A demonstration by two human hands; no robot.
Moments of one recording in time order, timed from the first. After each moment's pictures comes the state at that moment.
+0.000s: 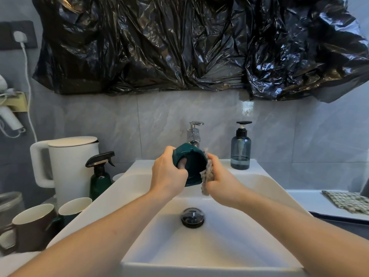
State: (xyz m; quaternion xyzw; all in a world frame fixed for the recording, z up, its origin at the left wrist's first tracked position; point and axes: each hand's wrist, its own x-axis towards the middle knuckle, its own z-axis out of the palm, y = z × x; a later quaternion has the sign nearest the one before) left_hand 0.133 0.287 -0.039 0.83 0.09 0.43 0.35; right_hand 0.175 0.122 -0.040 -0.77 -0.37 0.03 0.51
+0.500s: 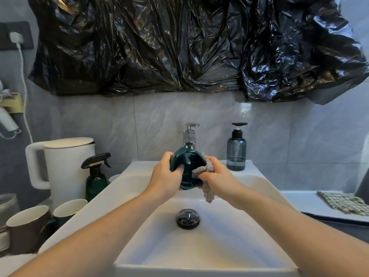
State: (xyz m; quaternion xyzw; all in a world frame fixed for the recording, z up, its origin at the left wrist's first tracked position) left_hand 0.132 0.288 -0.043 0.82 0.06 0.33 0.46; right_hand 0.186 0.120 -0.038 -0.76 -0.29 0.07 0.58
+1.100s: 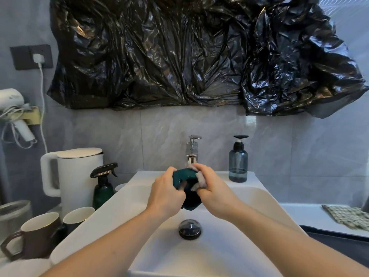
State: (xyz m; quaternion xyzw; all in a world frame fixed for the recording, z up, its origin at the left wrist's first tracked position) left_hand 0.117 0.282 -0.048 0.86 0.10 0.37 0.33; right_hand 0.170 0.120 -0.037 -0.79 -0.41 -0.07 0.46
